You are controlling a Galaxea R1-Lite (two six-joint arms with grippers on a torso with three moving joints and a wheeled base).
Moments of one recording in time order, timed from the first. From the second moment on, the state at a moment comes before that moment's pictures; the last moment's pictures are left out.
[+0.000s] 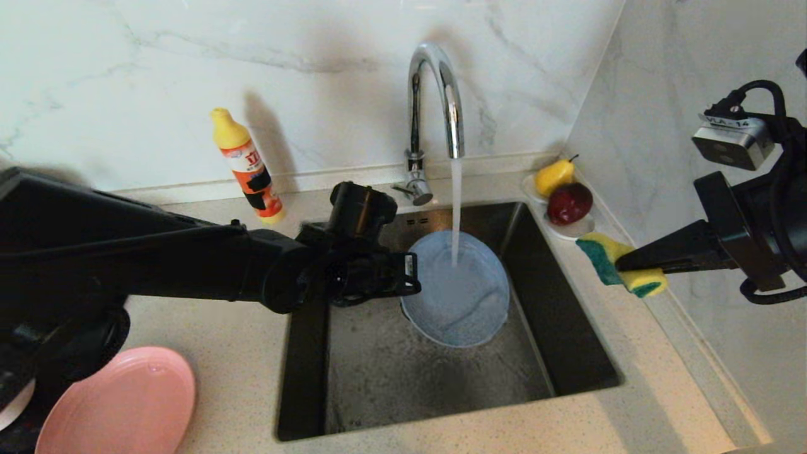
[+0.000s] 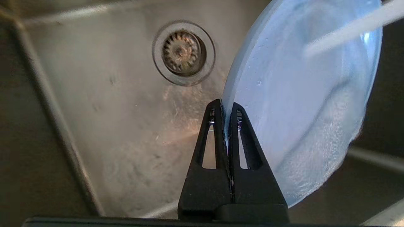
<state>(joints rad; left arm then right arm) -0.60 2.06 -1.38 -0.12 0.14 -0.33 0.33 1.48 -1.60 0.85 0.39 0.51</state>
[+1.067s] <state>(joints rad) -0.45 1.84 -1.19 -0.13 0.37 -0.23 0.34 1.54 -1.57 0.83 0.41 0.51</state>
